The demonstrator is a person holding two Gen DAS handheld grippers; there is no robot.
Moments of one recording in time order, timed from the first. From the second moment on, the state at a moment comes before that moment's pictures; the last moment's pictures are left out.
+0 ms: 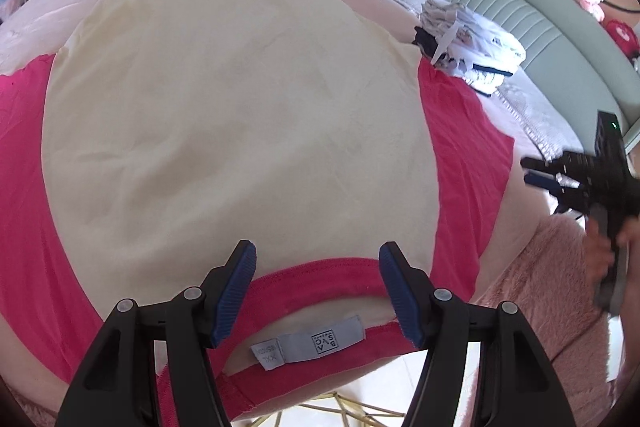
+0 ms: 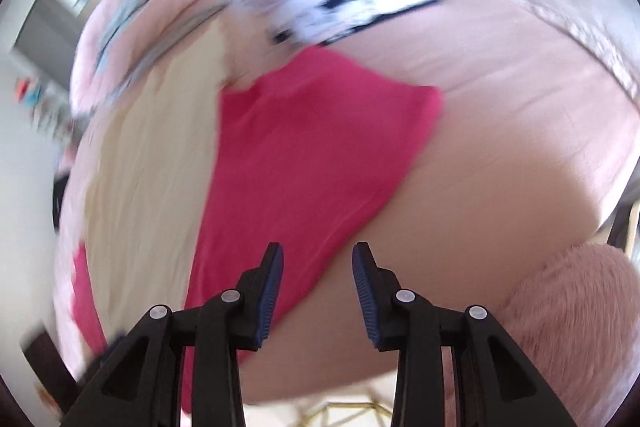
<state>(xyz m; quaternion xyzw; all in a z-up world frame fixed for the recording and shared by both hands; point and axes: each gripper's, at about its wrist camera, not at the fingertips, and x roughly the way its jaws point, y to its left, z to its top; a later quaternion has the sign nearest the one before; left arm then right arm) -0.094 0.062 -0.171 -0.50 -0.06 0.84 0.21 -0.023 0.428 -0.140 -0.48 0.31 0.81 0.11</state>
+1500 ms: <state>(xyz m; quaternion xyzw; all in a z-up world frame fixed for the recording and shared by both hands) -0.203 0.131 -0.179 -0.53 -0.17 0.79 0.24 -0.095 0.322 -0.114 -0.49 0.17 0.85 -0.07</state>
